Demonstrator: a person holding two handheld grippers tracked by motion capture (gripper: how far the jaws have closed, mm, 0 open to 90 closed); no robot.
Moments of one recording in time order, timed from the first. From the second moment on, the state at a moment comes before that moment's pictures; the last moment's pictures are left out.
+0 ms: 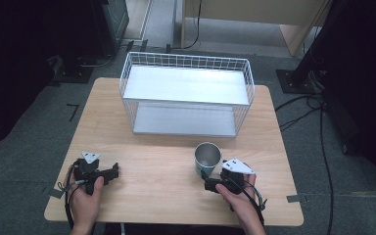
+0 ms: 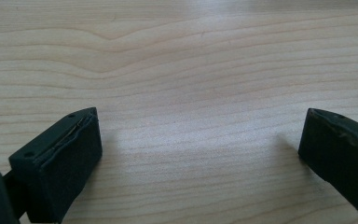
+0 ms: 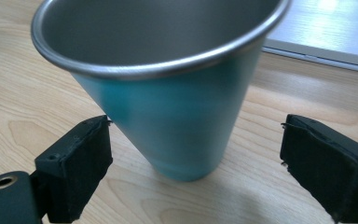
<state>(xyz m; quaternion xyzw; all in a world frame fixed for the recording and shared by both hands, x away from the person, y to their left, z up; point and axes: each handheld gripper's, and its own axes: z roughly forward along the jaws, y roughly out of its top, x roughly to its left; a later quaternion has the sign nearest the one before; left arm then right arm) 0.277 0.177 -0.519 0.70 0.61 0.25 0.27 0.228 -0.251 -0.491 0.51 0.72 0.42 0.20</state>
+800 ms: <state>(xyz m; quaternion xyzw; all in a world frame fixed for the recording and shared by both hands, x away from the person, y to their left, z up) 0.277 0.177 -0.519 0.70 0.61 0.25 0.27 0.243 -0.228 -0.489 0.52 0.69 0.45 0.23</state>
